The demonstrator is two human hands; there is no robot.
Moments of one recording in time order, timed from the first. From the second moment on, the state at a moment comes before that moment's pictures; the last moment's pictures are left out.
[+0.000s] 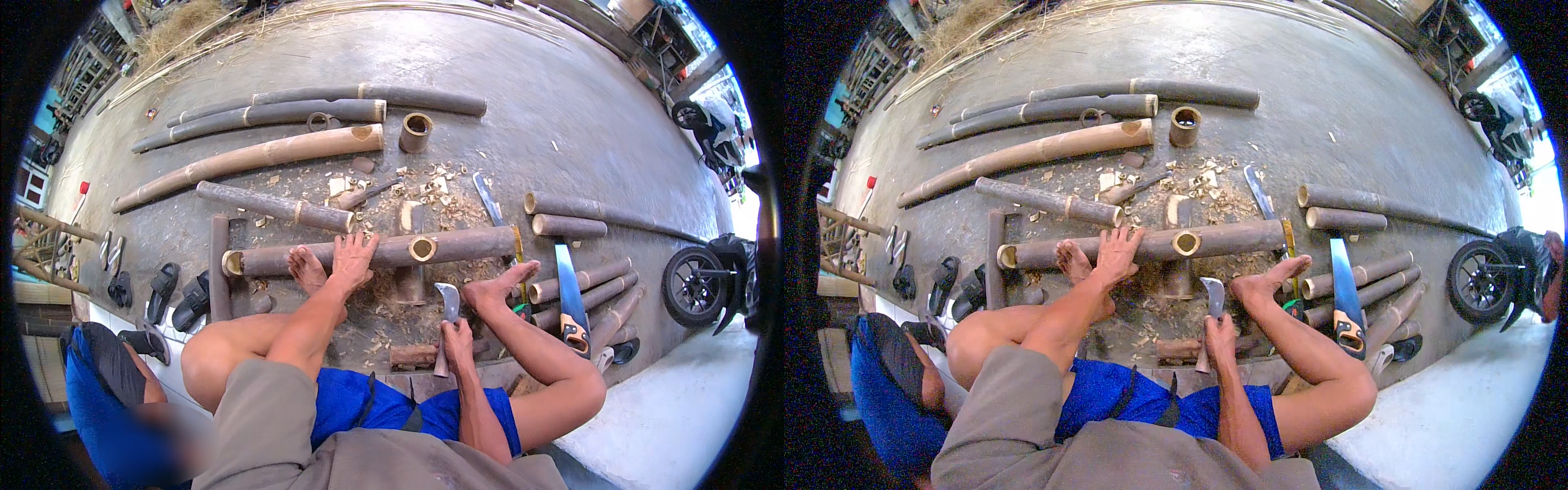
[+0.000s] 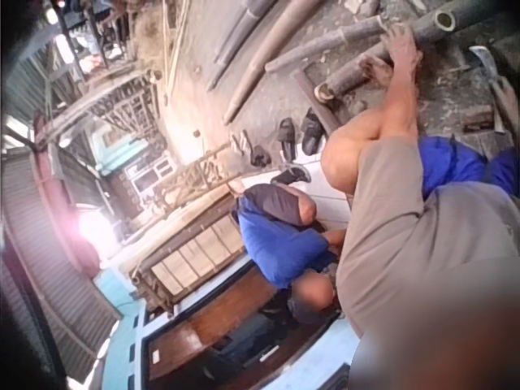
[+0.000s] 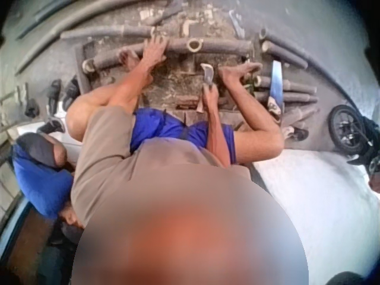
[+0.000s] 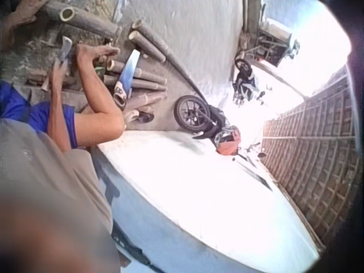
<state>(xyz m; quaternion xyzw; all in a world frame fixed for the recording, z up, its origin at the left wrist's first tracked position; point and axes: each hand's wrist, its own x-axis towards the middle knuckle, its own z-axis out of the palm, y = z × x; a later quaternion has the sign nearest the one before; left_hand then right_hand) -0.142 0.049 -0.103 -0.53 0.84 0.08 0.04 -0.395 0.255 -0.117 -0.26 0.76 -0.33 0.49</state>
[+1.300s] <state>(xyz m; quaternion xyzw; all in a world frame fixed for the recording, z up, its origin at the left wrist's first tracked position) -0.143 0.096 0.247 -0.46 0.80 0.34 0.14 -0.350 0.200 -0.212 -0.15 0.84 -0.29 0.43</state>
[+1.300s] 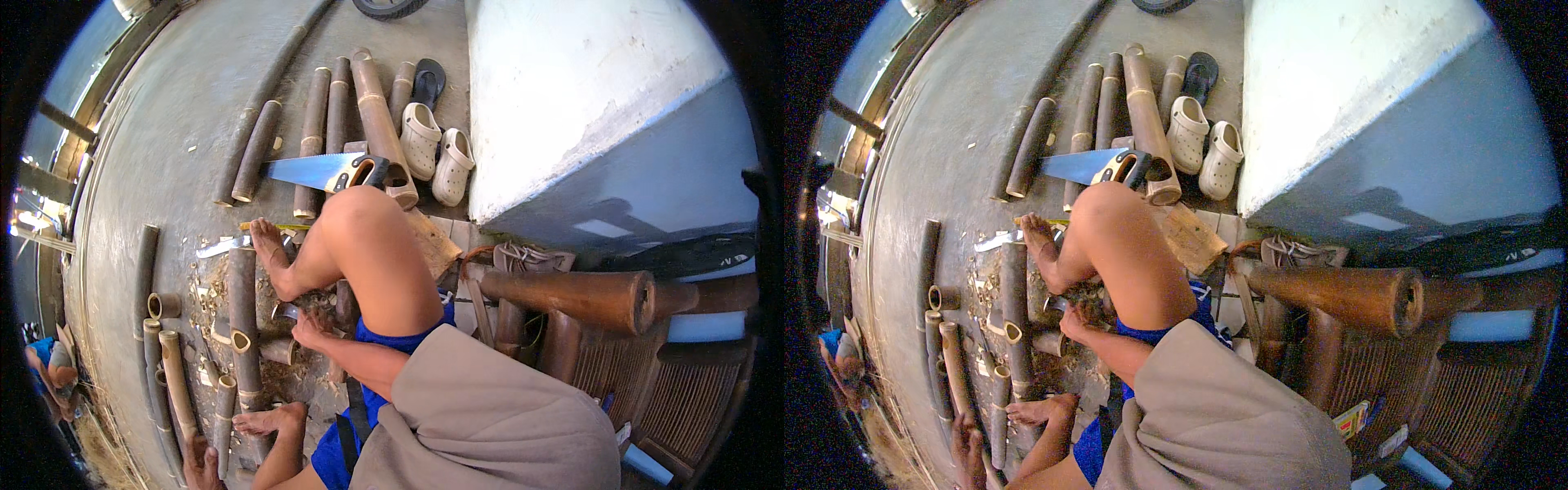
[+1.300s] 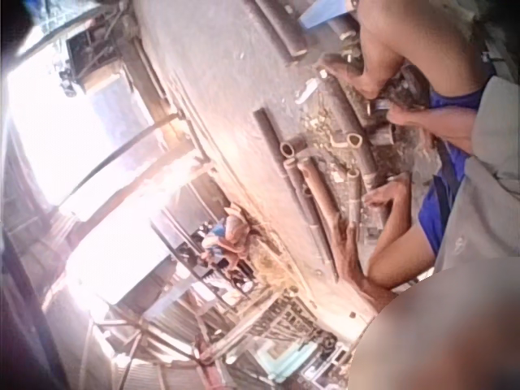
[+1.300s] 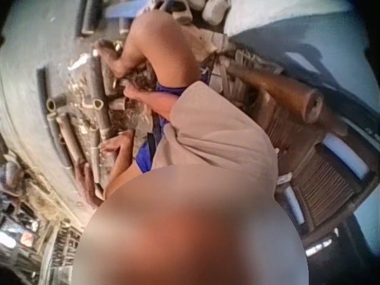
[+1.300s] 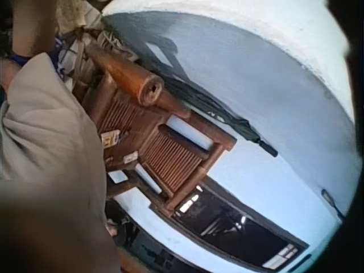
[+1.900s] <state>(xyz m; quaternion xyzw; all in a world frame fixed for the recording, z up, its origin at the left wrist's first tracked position) -0.182 0.066 0.235 -0.47 0.82 0.33 0.01 -0.333 0.207 -0.154 -0.19 0.86 -0.33 0.33</state>
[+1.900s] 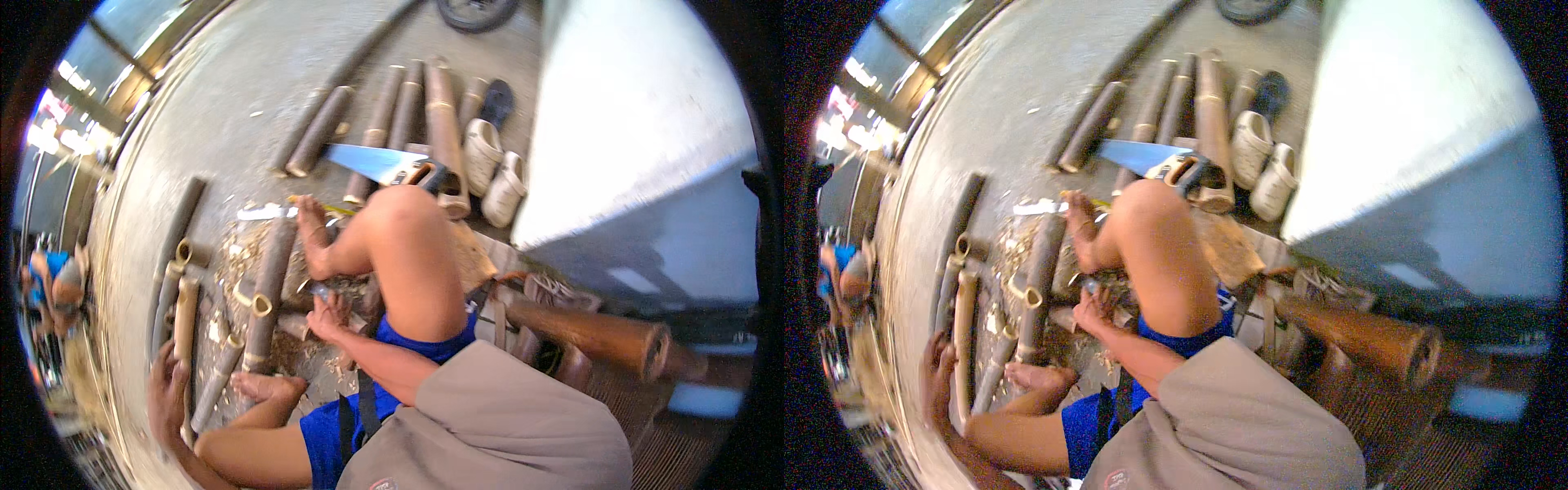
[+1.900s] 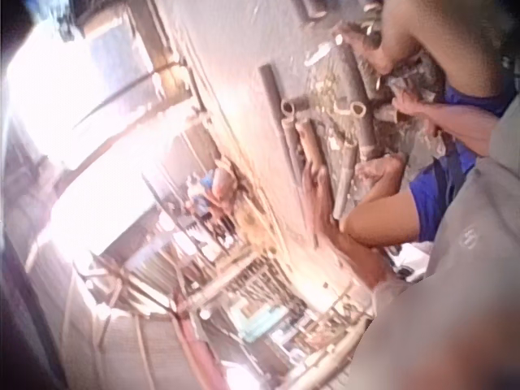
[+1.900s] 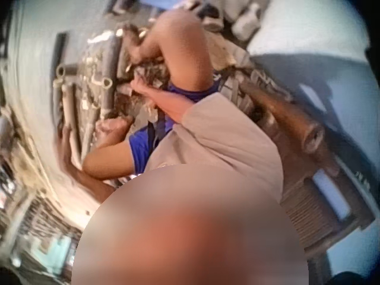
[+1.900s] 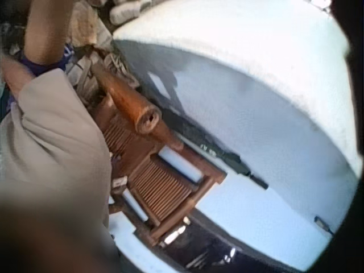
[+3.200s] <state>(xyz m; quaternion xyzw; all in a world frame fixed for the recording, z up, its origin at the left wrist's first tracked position) -0.283 0.081 0.237 -0.27 0.92 0.16 -0.24 -0.137 0.104 -0.158 -0.35 0.10 -0.60 0.72</state>
